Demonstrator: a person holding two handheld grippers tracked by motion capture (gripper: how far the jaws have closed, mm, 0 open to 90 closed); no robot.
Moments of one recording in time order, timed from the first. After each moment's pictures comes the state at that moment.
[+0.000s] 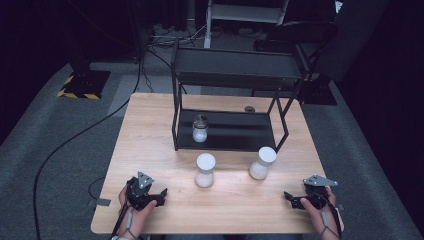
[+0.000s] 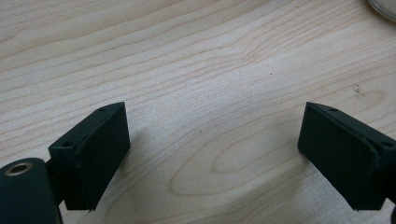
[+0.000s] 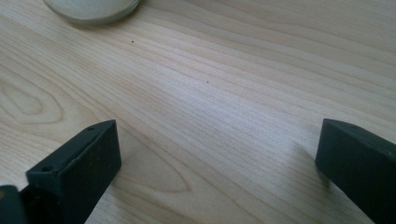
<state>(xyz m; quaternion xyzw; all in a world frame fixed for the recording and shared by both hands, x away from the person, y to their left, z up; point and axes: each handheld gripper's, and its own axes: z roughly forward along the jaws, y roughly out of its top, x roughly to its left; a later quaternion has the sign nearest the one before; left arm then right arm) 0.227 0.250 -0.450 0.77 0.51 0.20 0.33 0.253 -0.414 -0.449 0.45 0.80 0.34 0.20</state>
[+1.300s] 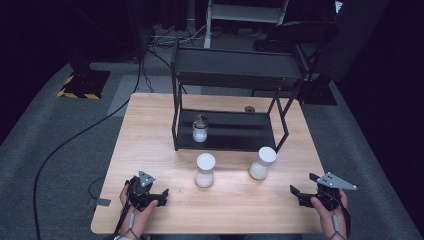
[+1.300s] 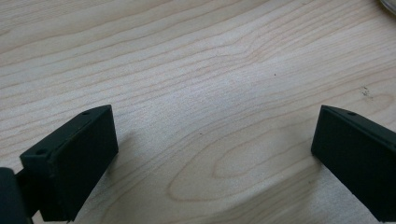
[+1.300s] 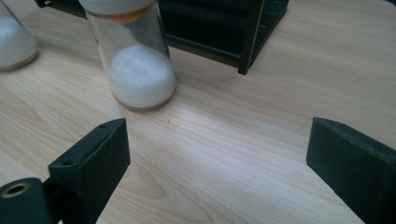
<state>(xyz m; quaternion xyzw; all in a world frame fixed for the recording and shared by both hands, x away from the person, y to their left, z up) 0.231 0.244 -0.449 0.77 0.52 0.20 0.32 0.214 -0.419 -0.414 0.43 0.76 0.42 0.24</state>
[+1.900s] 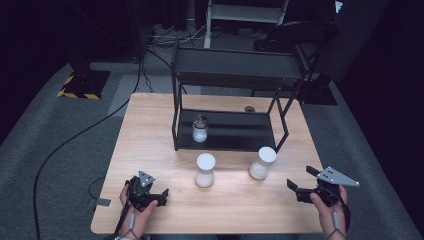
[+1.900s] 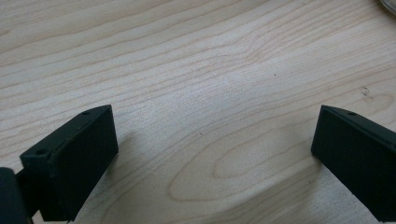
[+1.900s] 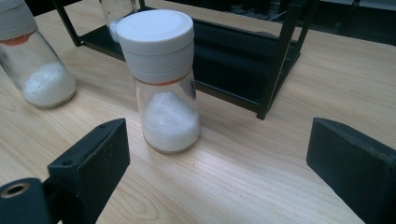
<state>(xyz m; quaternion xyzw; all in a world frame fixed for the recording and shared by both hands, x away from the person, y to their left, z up) 0.231 0.244 -0.449 0.77 0.52 0.20 0.32 0.215 -0.410 -0.395 0.40 0.75 0.46 0.25</state>
